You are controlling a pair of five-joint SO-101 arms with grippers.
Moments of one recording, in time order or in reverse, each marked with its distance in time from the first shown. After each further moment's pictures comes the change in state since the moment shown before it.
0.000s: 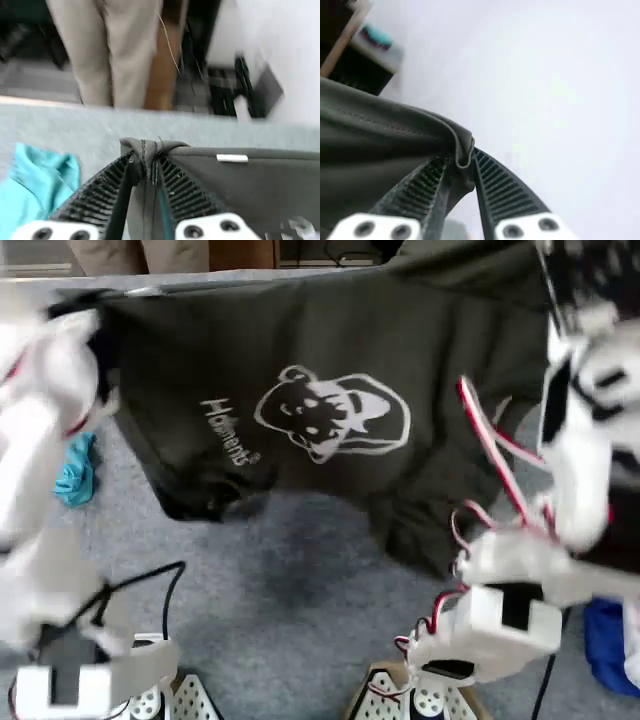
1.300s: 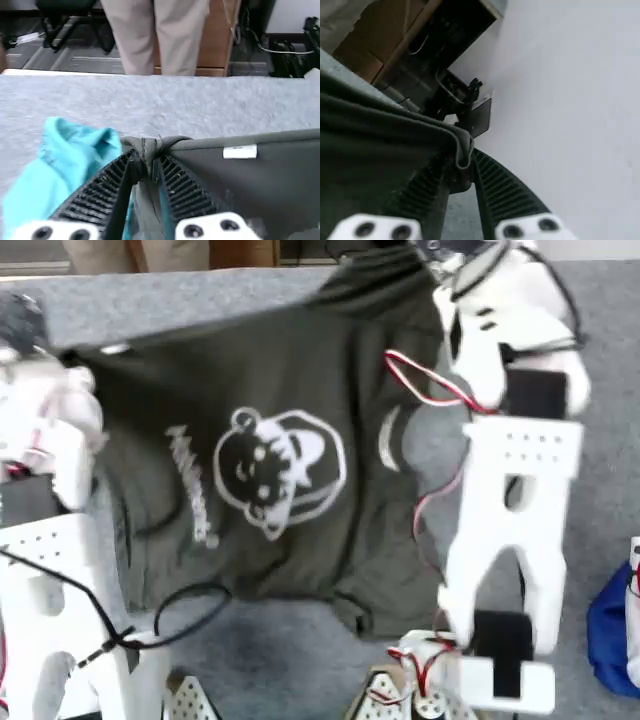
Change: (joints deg) left arm -8.2 -25.1 98.1 -66.5 -11.8; right arm -11.2 -11.3 81.2 -42.5 5.8
